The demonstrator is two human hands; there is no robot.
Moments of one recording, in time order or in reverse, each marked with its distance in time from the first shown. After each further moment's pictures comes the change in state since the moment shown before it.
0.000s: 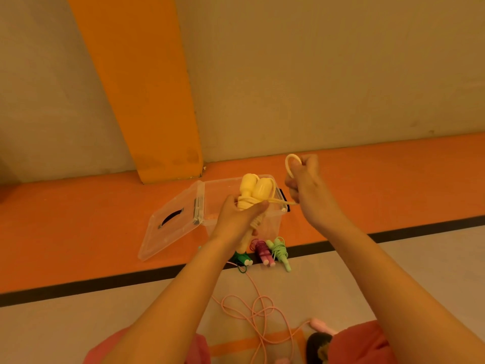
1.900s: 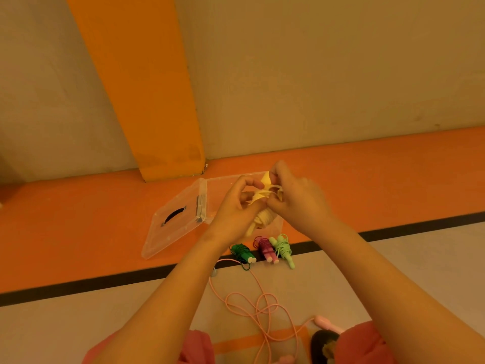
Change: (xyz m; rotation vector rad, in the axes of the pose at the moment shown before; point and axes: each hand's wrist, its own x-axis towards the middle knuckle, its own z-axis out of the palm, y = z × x) left_hand -0.018 0.024 -0.011 0.154 -0.174 0.304; right_hand 0.005 0.024 0.012 -0.823 -0.123 -0.319
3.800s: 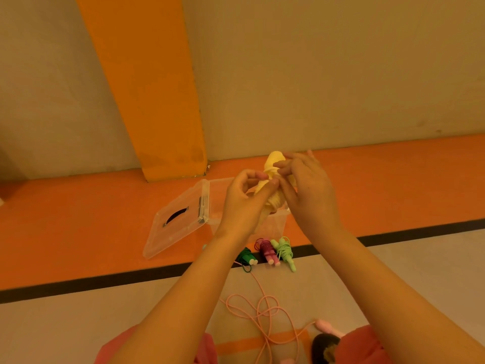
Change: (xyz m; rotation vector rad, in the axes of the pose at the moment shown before) left_hand 0.000 0.018 0.012 -0.262 0.218 -0.001; right_hand 0.003 -0.005 0.003 0.025 0.418 -0.157
